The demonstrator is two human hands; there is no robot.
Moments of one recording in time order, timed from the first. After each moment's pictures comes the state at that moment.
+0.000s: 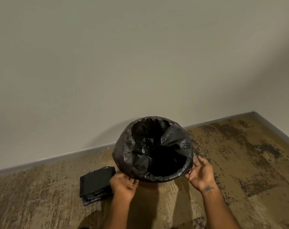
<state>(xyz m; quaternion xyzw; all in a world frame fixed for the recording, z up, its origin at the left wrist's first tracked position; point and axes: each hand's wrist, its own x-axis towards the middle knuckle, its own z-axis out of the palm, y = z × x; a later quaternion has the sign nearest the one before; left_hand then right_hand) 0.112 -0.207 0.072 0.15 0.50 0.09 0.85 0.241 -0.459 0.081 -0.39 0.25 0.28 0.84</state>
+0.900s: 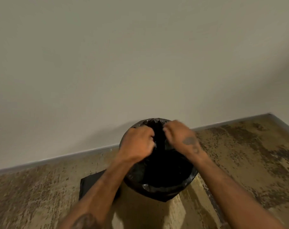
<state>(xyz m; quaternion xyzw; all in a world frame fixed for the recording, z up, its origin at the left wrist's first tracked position) 0.216 -0.183 0.174 0.97 0.01 0.18 0.15 0.309 -0.354 0.182 -0.90 -0.37 -0.10 0.21</state>
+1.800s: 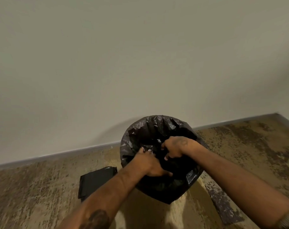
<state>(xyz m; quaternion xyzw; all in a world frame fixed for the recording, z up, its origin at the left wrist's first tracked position) 0.217 -0.224 0.135 0.95 -0.02 -0.31 0.03 0.337 -0.328 0.137 -0.85 -0.43 0.27 -0.13</state>
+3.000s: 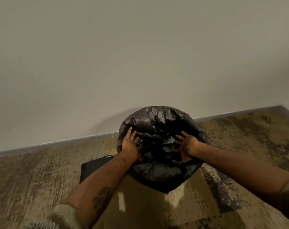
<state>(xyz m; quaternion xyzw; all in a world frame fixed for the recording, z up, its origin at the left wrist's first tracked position) 0.214 -0.172 0.107 0.89 -0.01 -0.36 -0.28 0.337 -0.362 0.095 -0.70 -0.47 0.26 -0.48</state>
